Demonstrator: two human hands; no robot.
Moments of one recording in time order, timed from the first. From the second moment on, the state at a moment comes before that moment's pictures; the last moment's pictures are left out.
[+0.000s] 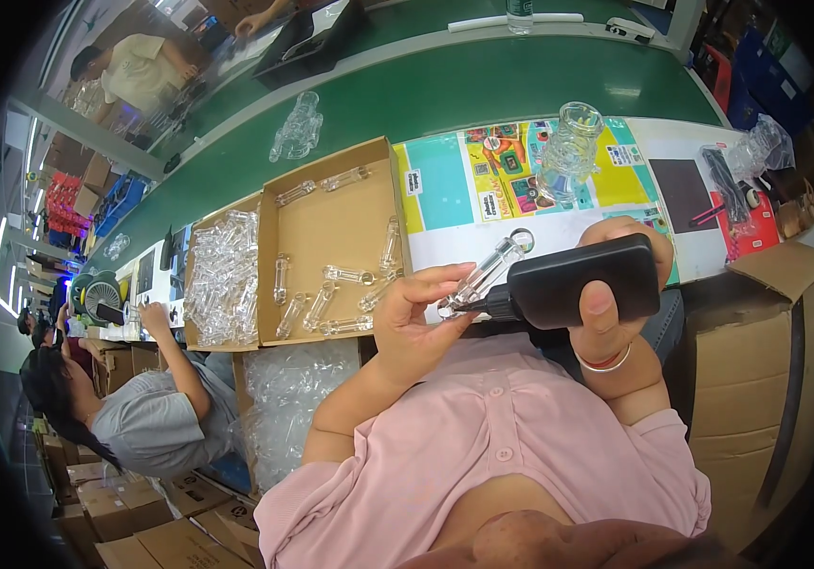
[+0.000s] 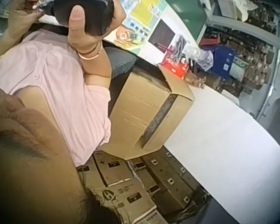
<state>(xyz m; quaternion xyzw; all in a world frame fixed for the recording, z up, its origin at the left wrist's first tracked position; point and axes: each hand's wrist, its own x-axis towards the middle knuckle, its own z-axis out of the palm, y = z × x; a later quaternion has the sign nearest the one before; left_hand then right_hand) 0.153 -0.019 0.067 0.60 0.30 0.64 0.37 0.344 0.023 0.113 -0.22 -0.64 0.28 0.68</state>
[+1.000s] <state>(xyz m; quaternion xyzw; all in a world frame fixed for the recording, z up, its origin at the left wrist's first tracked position) 0.148 -0.020 0.073 0.63 0.38 0.59 0.33 0.367 -0.005 0.125 -0.04 -0.80 0.23 0.55</state>
